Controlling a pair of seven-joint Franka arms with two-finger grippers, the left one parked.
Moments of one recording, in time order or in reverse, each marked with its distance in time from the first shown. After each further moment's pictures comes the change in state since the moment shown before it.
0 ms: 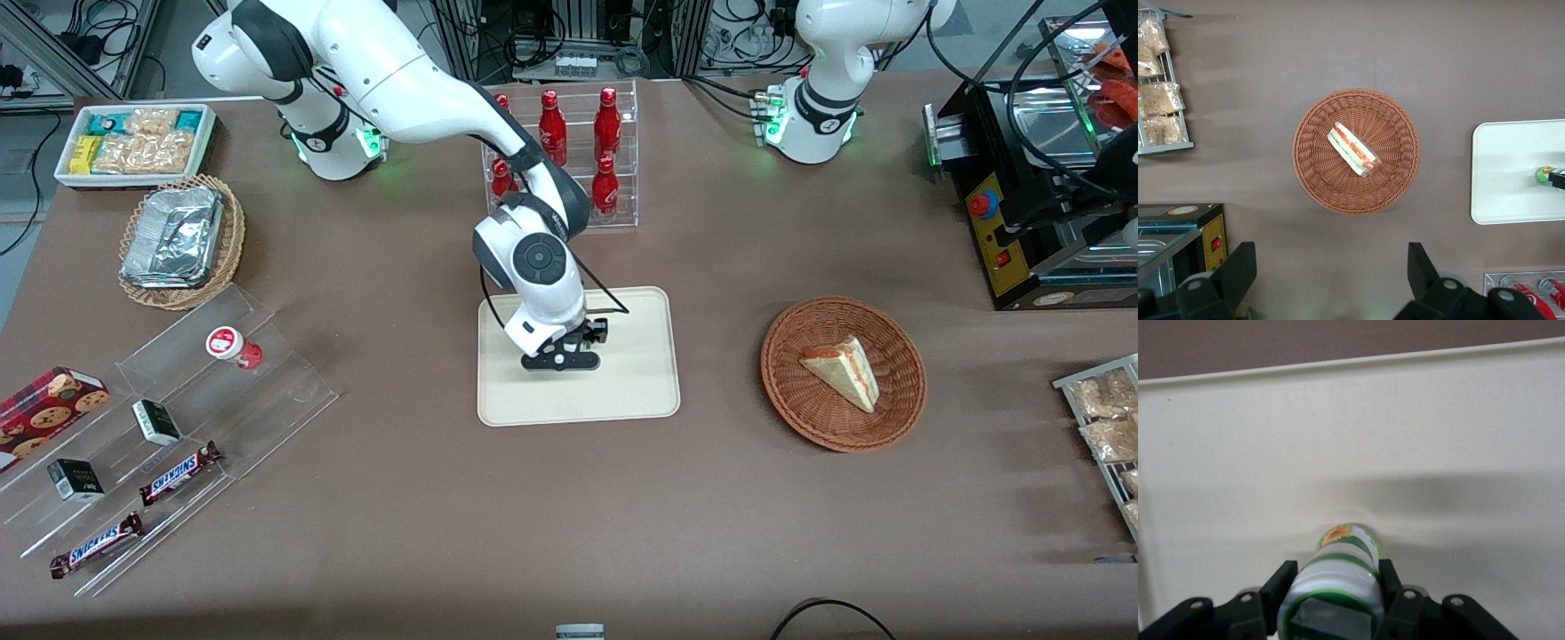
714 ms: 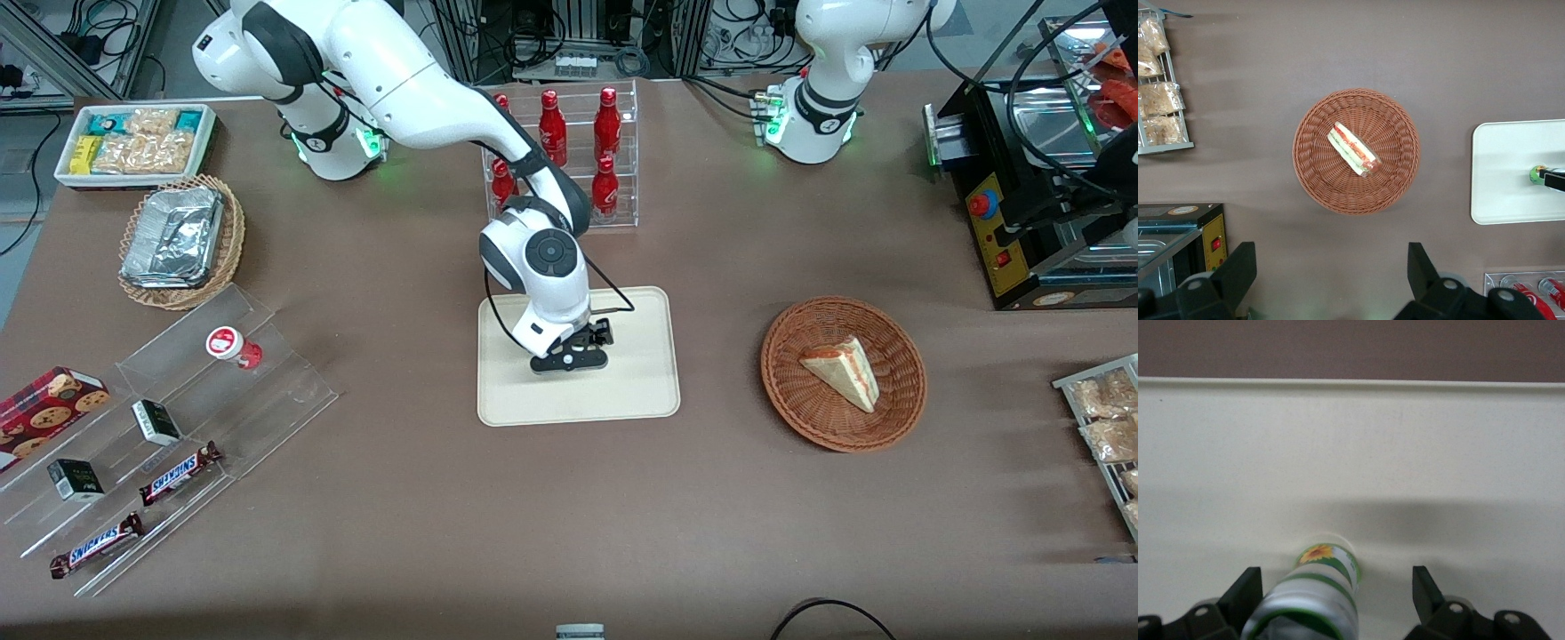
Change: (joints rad) arm 0.011 0.024 -0.009 0.000 -0.101 0.042 -0.022
